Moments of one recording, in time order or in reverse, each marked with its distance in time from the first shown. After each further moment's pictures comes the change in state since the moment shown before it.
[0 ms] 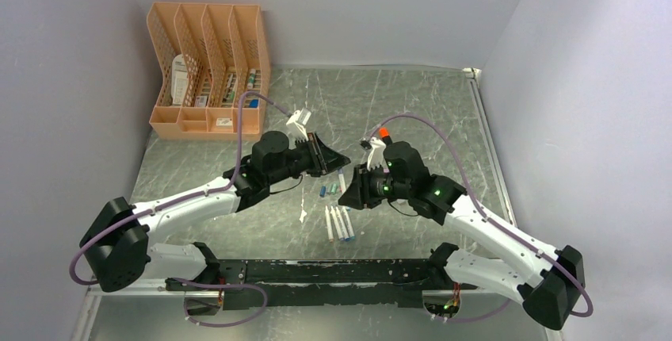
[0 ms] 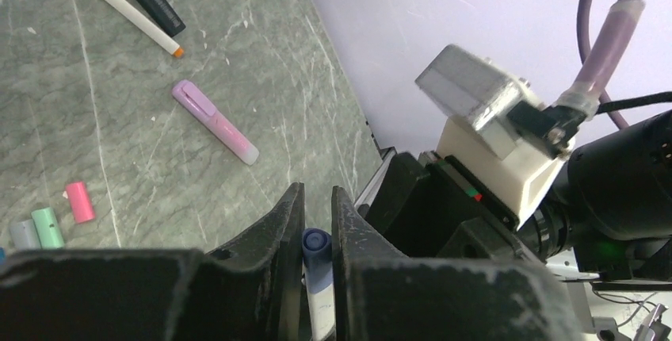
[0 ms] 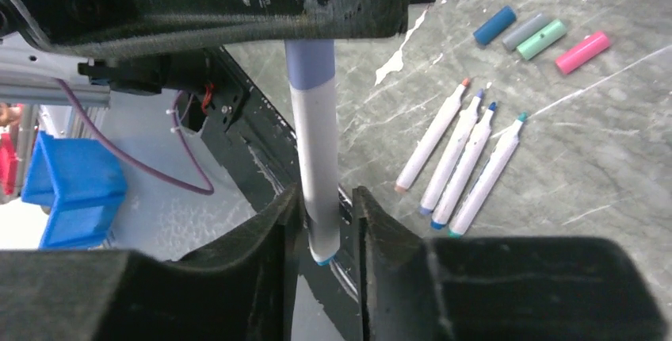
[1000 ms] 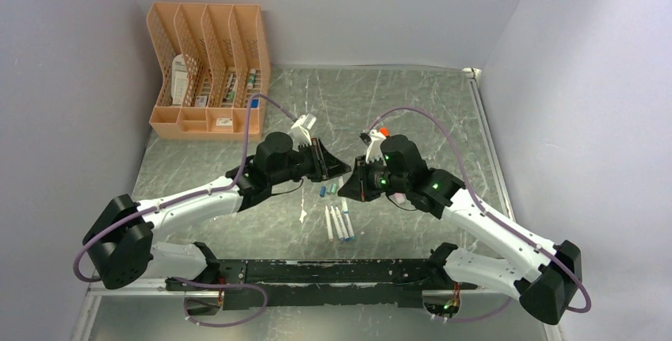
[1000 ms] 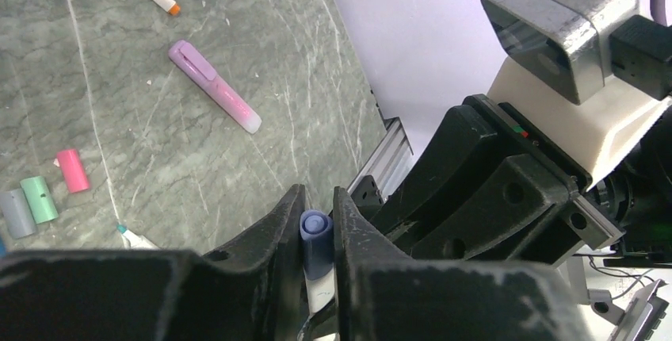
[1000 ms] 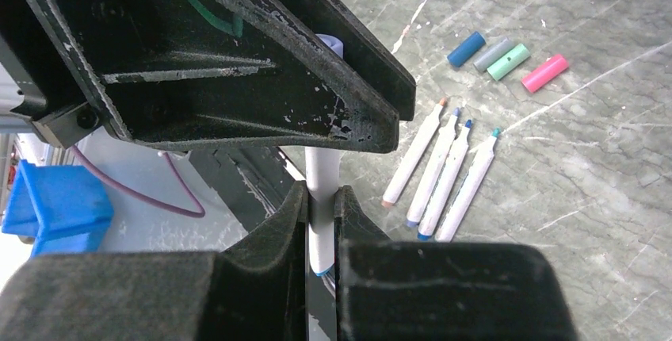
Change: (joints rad) left arm 0.003 0.023 -0.008 -0.040 0.069 -0.003; right arm -0.002 0.051 0.080 -0.037 0.080 -0.010
